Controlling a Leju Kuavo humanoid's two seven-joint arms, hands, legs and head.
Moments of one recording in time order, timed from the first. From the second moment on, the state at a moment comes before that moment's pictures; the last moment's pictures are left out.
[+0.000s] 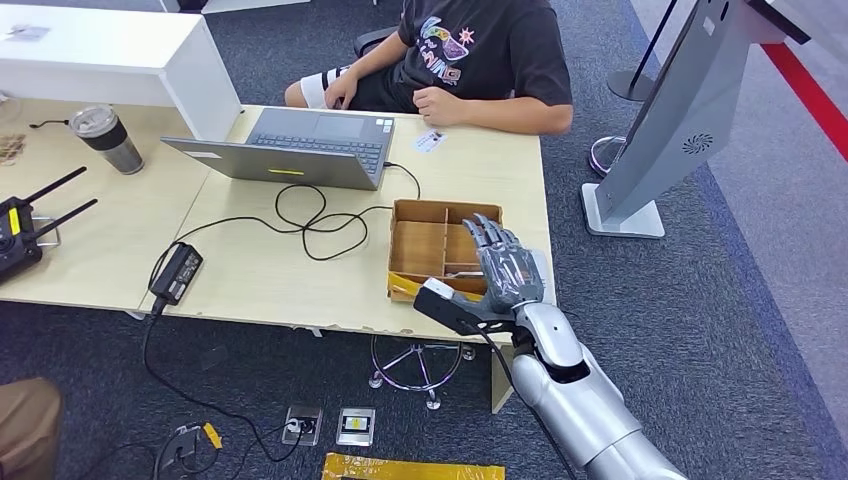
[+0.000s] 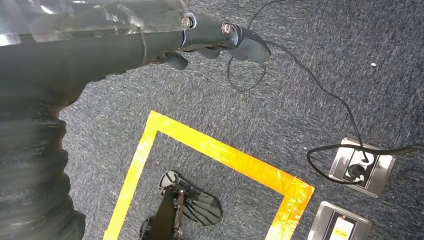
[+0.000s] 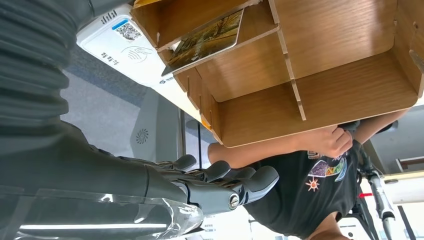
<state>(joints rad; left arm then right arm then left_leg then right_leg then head) -0.17 0.17 -0.43 -0.18 0.74 0.36 -0.08 -0.60 0.05 0.63 -0.74 1.22 -0.26 -0.13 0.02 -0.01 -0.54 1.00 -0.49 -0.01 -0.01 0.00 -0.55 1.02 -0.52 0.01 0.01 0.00</state>
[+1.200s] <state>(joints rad) -0.17 0.16 -0.43 -0.18 0.74 0.36 -0.08 -0.65 0.06 0.63 -0.65 1.24 -0.24 -0.13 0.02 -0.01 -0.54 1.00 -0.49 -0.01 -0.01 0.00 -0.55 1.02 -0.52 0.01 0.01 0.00</state>
